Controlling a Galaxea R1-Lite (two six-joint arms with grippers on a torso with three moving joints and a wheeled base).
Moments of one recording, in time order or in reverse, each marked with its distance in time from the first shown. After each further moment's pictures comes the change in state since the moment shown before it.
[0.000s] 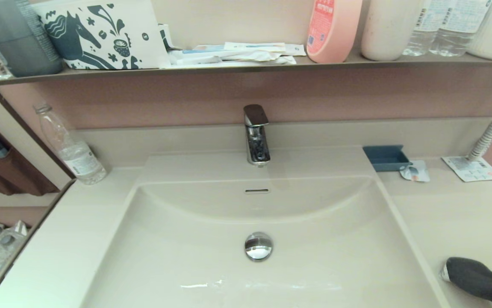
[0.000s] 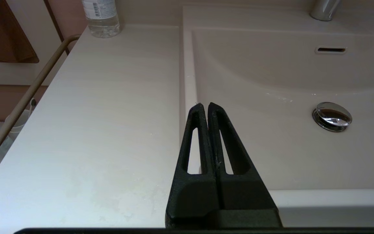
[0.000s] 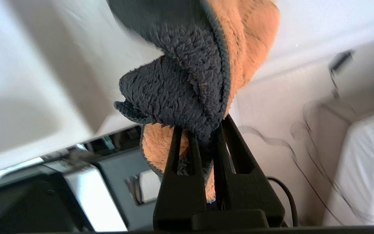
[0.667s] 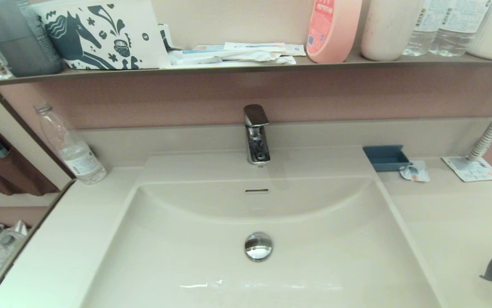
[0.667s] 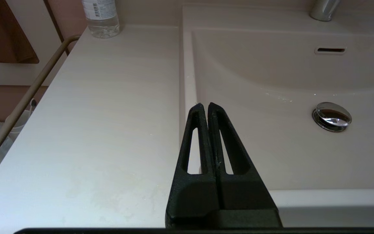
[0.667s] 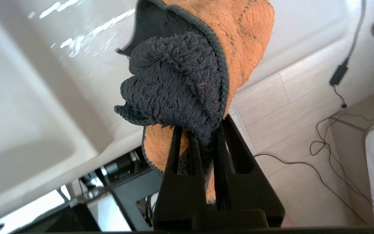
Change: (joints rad) left arm 0.001 0.000 0.000 -0.001 0.000 0.000; right arm -0.227 -0.114 -0.233 0.118 -0.004 -0.080
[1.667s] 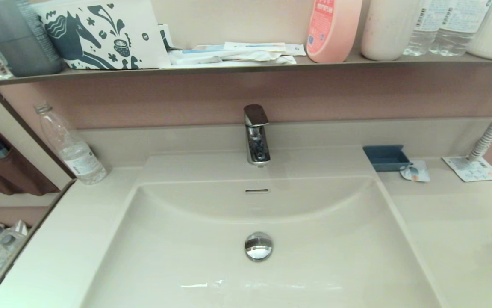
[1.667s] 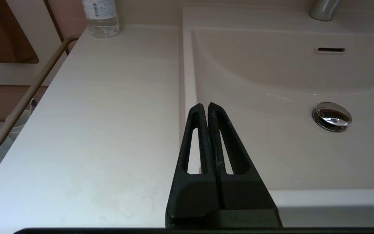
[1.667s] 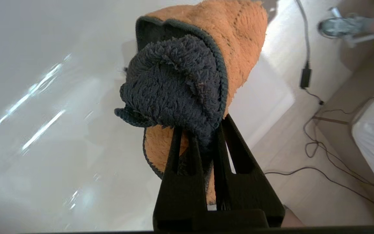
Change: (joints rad) left arm 0.000 0.000 0.000 0.001 0.001 0.000; right arm -0.415 0.307 0.014 -0.460 -0.024 -0.146
